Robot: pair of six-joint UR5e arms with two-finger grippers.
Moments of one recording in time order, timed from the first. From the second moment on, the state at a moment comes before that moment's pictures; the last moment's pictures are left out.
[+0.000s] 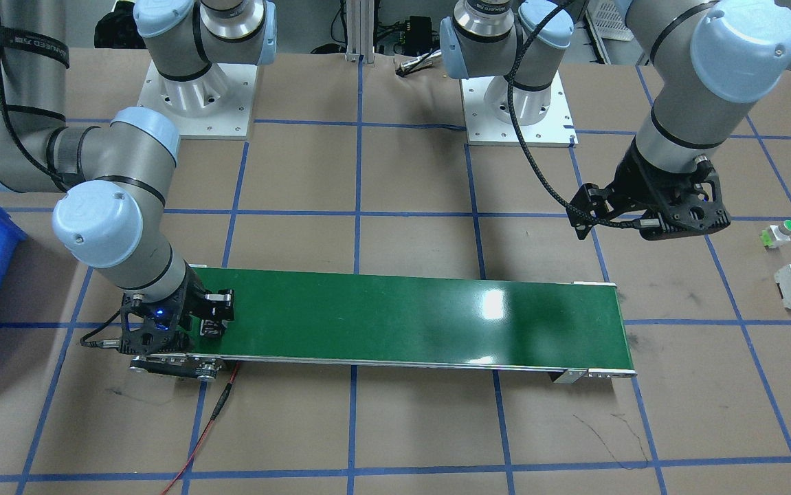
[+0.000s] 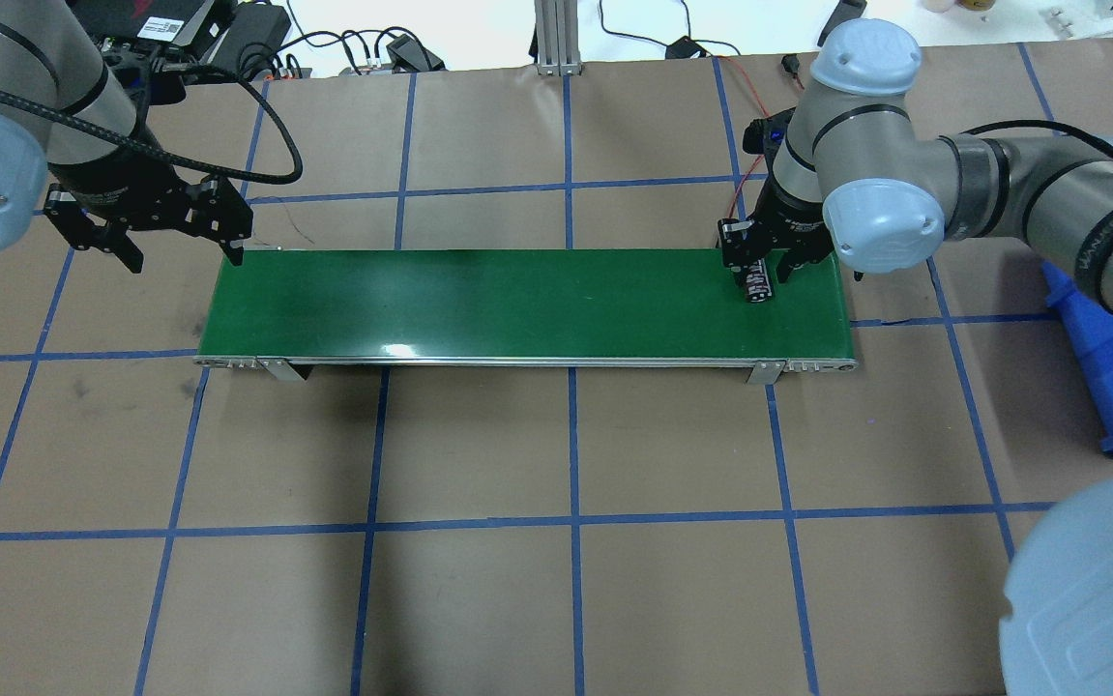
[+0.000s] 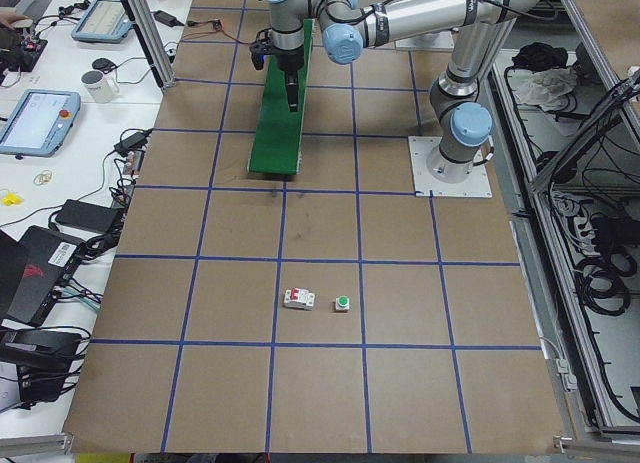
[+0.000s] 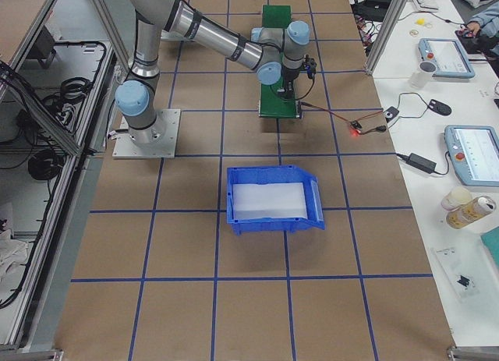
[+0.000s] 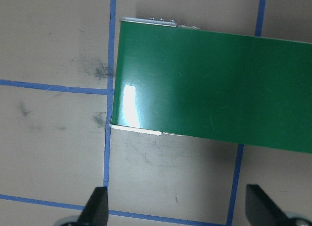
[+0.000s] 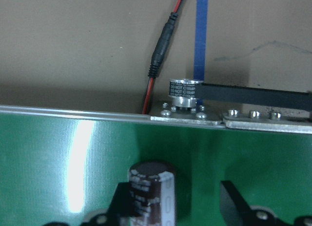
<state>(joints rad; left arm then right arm) -1.41 -1.63 -1.68 -1.42 1.67 0.06 1.55 -1.20 1.75 -2.10 -1.51 -0.04</state>
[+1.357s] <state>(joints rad) -1.46 -1.63 -1.67 -1.41 1.67 0.08 1.08 -1.29 1.54 -1.89 -1.63 -0.57</state>
